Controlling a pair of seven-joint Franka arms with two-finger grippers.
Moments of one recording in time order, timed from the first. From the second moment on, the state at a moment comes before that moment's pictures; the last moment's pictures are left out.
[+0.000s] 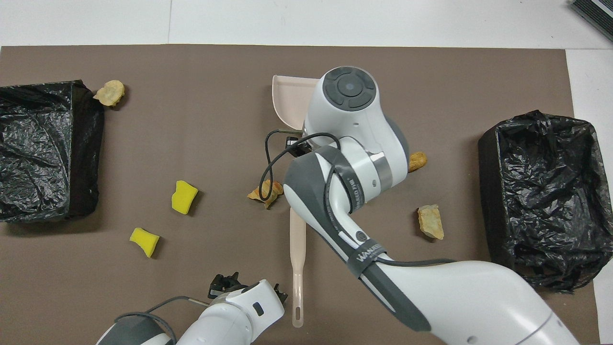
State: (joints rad) left arm -0.59 -0.39 -0.27 -2.64 -0.08 2.48 -0.46; right arm 0.45 0.52 0.04 -1.35 0.10 1.85 0.52
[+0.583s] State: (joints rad) left arm -0.60 -0.19 -0.36 -2.53 -0.08 2.55 -0.57; right arm 0.31 0.40 0.03 -1.35 0.01 1.65 -0.25
